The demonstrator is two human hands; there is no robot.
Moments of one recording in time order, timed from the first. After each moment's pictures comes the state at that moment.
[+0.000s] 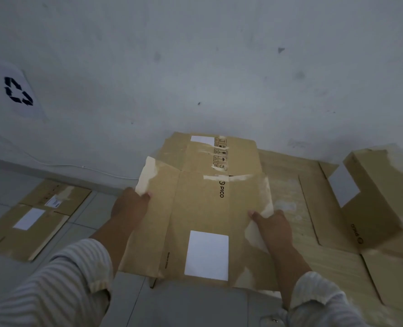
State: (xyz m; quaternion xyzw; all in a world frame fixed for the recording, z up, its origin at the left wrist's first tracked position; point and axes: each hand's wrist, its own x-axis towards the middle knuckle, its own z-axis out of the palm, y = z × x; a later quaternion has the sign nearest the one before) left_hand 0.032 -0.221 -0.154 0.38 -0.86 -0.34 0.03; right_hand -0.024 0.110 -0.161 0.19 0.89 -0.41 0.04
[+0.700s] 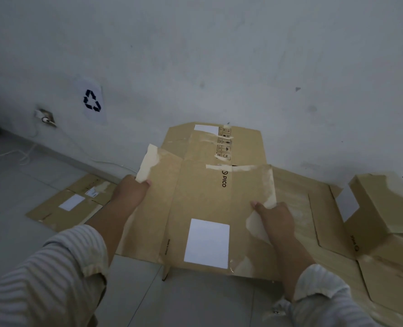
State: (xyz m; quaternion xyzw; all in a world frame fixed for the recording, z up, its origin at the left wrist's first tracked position) left_hand 0.197 -0.247 -0.084 0.39 -0.80 -0.44 0.15; right_hand 0.090 0.088 -0.076 0.07 0.89 -0.44 0.00
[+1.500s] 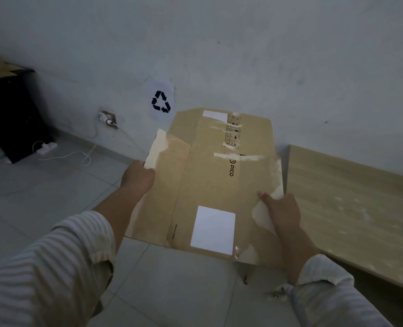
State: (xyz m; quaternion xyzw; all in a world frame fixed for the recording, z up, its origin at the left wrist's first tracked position) left_hand 0.306 -0.650 -0.084 0.39 -0.81 -0.40 0.17; right_hand 0.188 -0.323 -0.112 0.06 0.87 -0.50 0.04
